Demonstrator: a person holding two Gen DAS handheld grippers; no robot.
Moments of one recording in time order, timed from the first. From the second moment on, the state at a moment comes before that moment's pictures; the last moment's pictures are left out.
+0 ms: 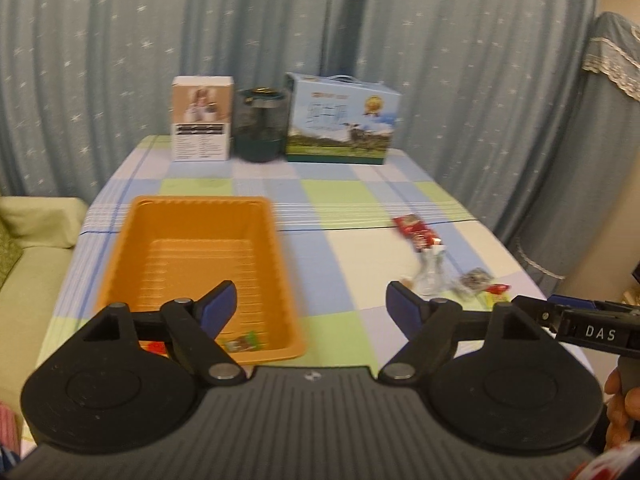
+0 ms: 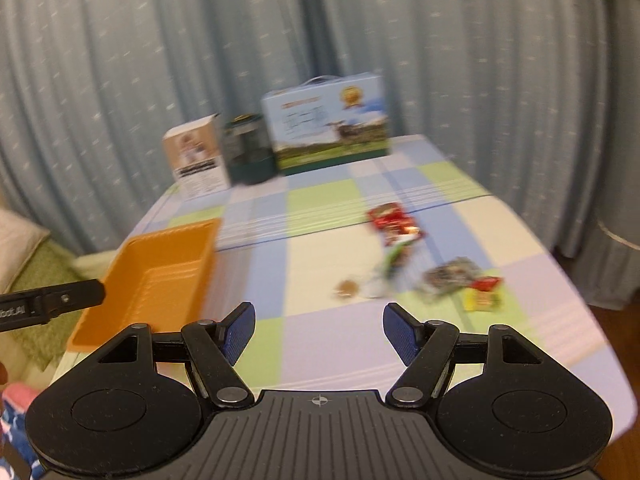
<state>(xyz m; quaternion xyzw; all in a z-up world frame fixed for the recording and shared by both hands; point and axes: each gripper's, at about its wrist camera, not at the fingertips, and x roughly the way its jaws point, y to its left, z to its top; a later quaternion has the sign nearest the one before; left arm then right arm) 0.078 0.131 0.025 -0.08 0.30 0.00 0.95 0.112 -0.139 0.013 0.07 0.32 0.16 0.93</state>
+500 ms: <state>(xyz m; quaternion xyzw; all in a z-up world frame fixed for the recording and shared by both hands) 0.098 0.060 0.041 -0.07 0.30 -0.07 0.95 0.095 -0.239 0.039 0.08 0.29 0.07 0.95</state>
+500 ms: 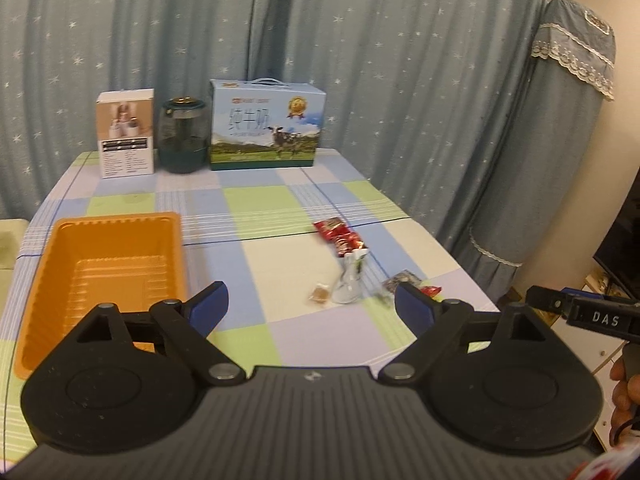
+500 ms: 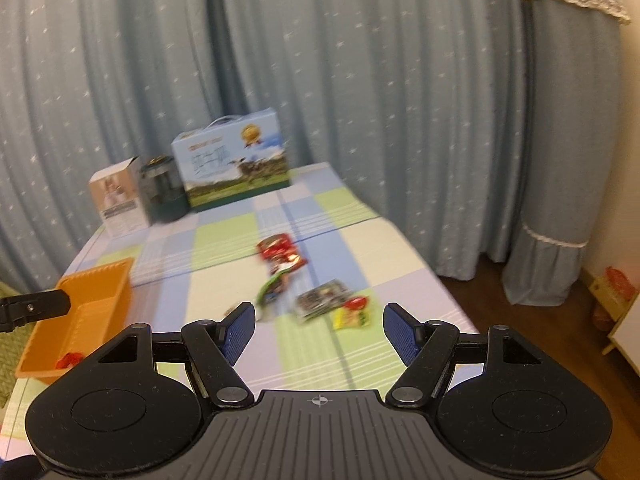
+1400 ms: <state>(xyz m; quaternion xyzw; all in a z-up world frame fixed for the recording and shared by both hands) 0.192 0.010 -0.041 0.00 0.36 -0.13 0.93 0.196 -0.263 -0.059 -0.01 0.36 0.14 0.92</state>
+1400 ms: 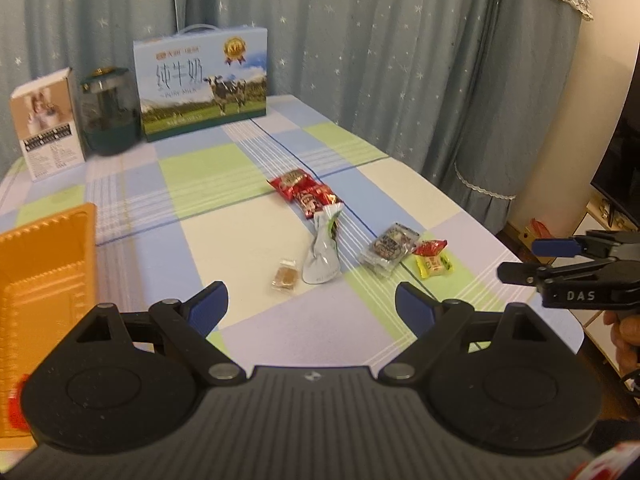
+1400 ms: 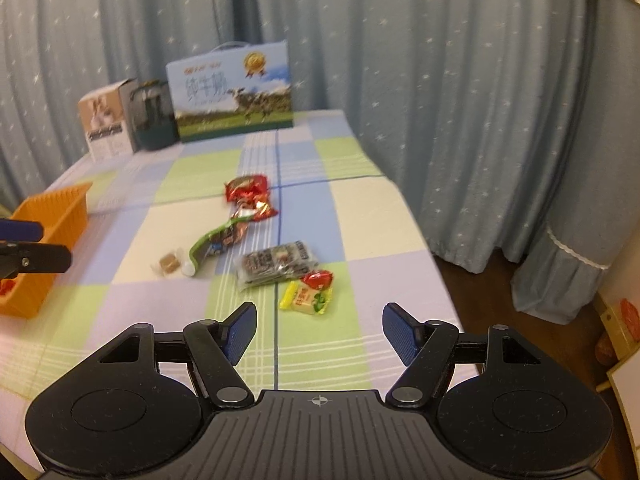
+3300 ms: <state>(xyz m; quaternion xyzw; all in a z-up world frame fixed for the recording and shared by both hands) 0.292 -0.005 -0.139 0.05 0.38 -0.13 0.92 0.231 -0.236 -0.120 0.03 0.34 0.04 0.94</state>
